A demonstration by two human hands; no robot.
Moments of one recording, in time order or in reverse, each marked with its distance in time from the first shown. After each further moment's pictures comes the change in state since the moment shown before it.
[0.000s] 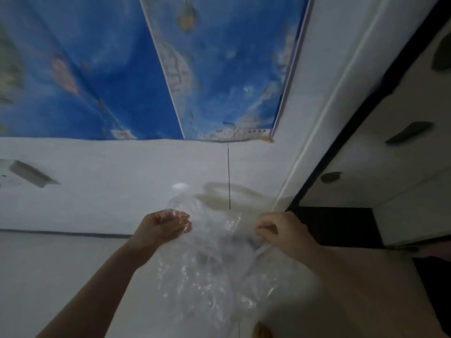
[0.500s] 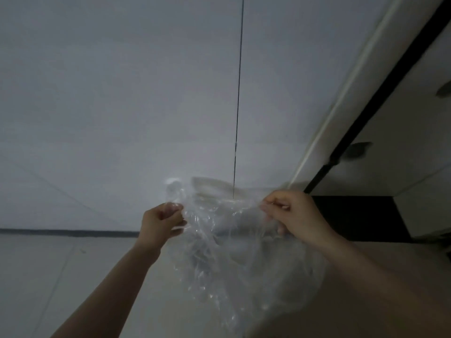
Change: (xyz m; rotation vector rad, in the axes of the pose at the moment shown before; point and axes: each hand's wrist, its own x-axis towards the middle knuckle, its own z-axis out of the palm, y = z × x) left_hand 0.102 -0.175 -0.001 0.114 0.261 0.052; right_hand 0.052 0.109 0.110 0.339 0.178 0.050
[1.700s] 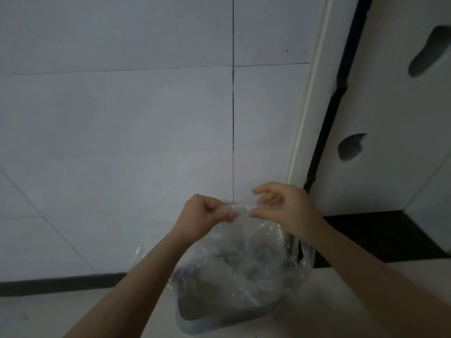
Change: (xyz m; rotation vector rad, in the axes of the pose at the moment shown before) left_hand 0.045 -0.094 0.072 0.395 -0.296 0.690; right_hand 0.001 0.122 0.083 -0.165 0.251 -0.280
